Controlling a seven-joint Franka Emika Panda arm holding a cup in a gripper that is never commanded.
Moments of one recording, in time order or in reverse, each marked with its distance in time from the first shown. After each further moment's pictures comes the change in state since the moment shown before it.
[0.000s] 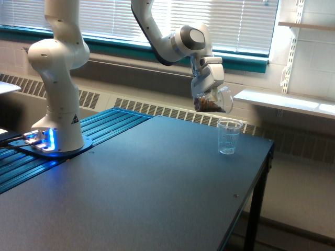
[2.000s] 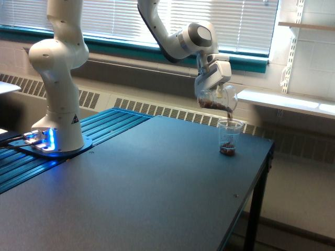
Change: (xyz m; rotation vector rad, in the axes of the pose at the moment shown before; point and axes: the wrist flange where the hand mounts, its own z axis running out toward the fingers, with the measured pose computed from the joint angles) arm 0.014 -0.022 -0.010 -0.073 -0.014 -0.094
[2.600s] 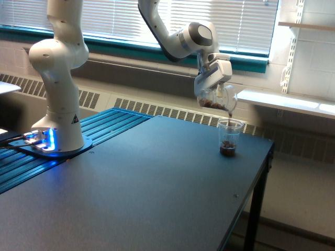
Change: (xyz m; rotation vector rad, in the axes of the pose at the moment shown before) arm 0.001 0.000 -0.001 -0.023 -0.012 -0.029
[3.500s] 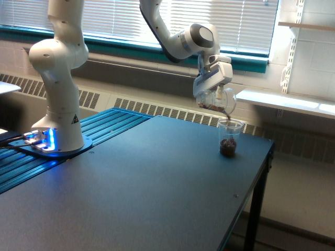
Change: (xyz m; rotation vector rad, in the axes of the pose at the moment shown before) arm -0.001 -0.005 0.005 -0.022 -0.028 -0.048
